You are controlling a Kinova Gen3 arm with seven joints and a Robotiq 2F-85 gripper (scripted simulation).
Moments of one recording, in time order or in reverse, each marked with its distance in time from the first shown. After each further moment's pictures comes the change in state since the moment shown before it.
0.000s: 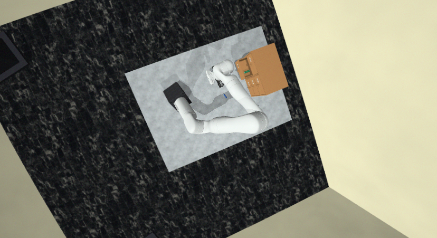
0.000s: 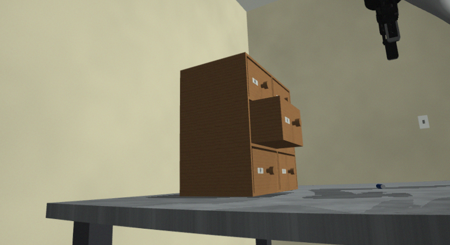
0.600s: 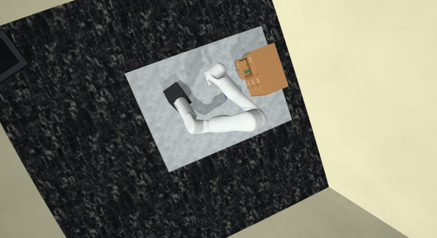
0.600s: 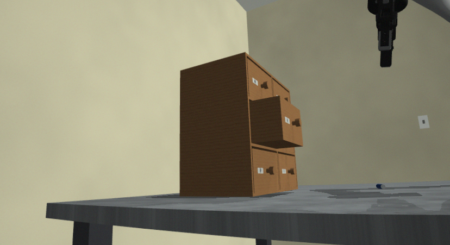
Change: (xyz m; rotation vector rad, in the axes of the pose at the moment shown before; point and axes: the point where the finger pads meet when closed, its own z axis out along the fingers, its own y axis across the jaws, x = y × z) arm -0.016 0.000 0.014 -0.005 -0.176 0.017
